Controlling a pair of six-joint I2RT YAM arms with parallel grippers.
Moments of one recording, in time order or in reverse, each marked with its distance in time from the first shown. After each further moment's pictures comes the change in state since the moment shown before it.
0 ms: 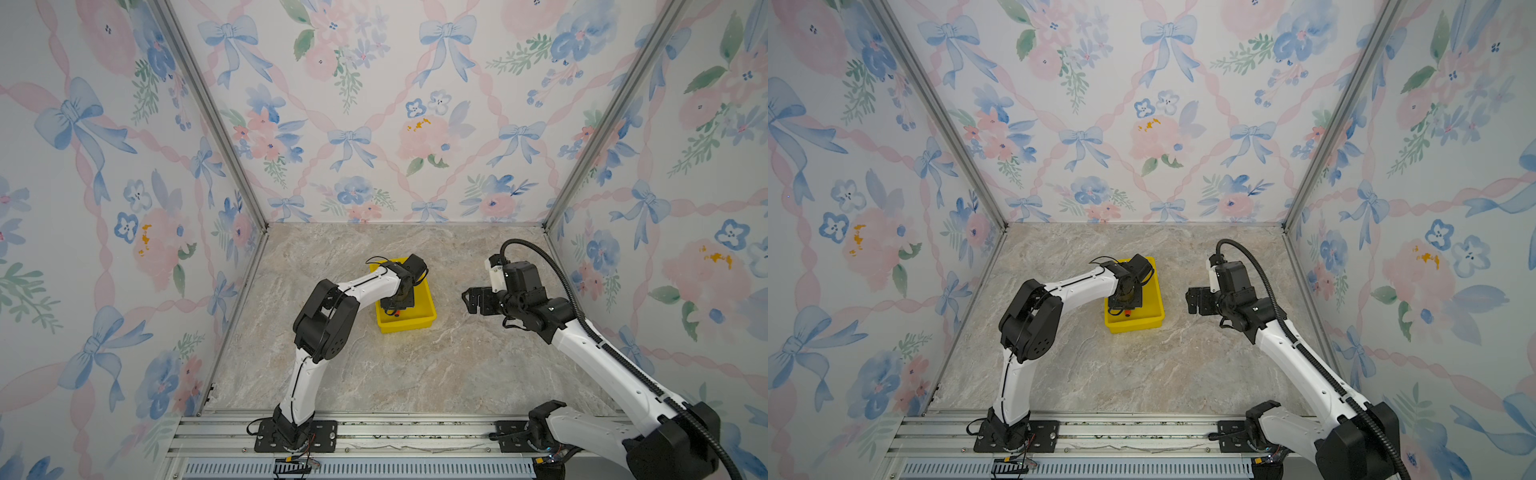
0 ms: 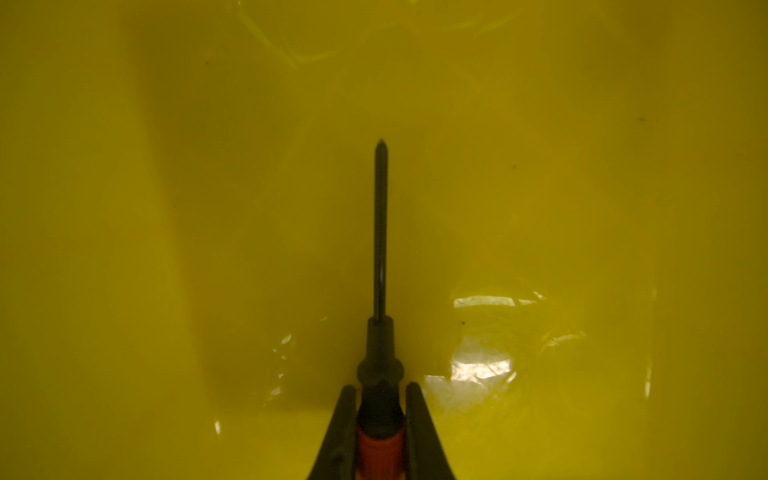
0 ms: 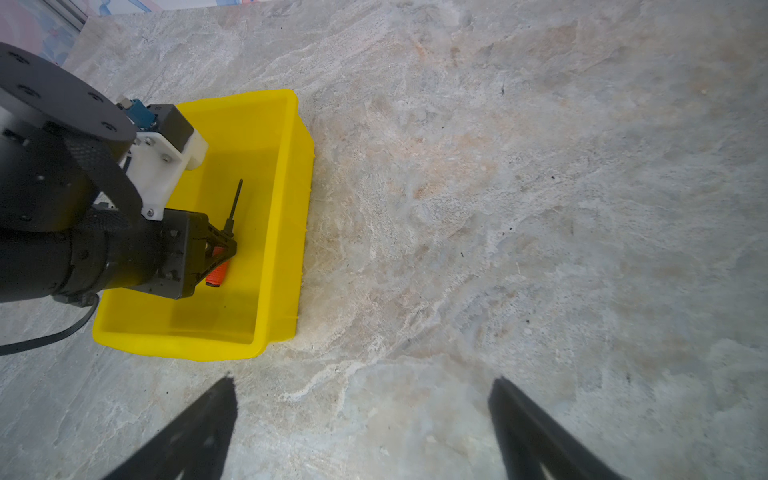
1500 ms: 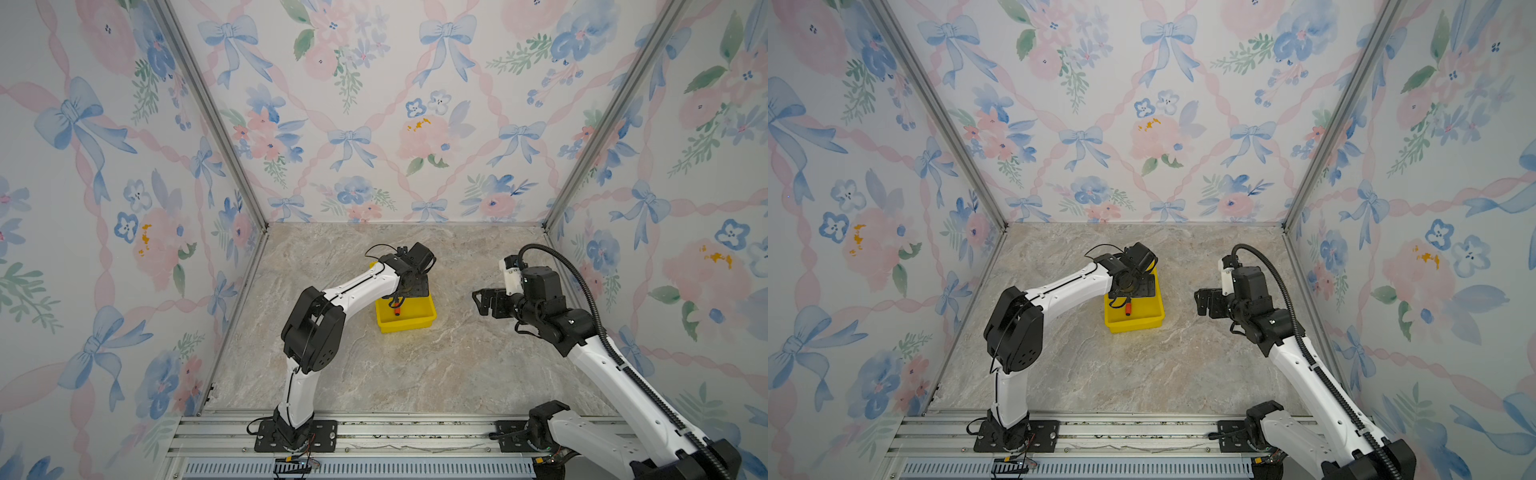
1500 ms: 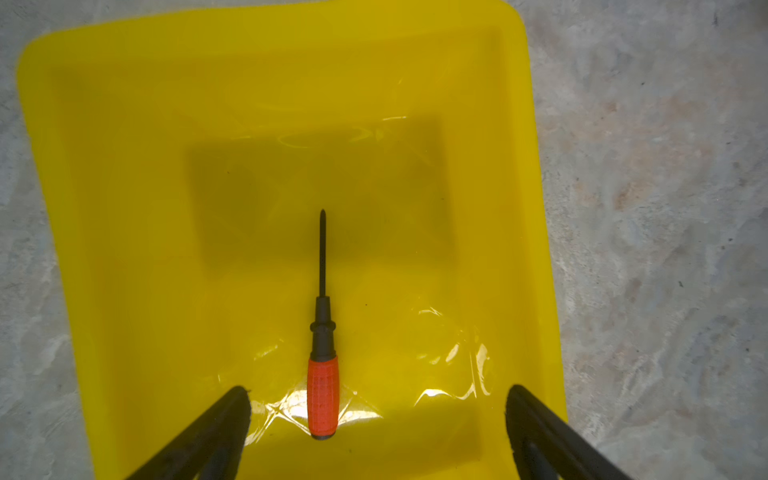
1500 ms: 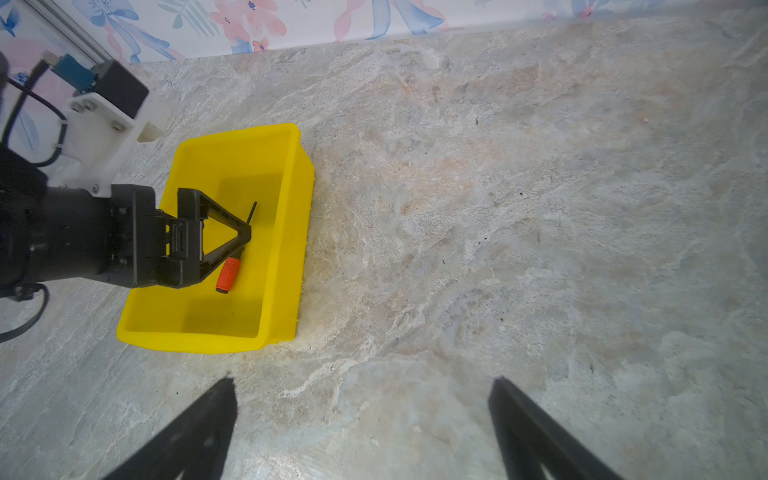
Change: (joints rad) left arm -0.049 -0.146 0.047 0.011 -0.035 -0.021; right arm -0.058 -0.148 -0.038 -0.026 -0.029 -0.023
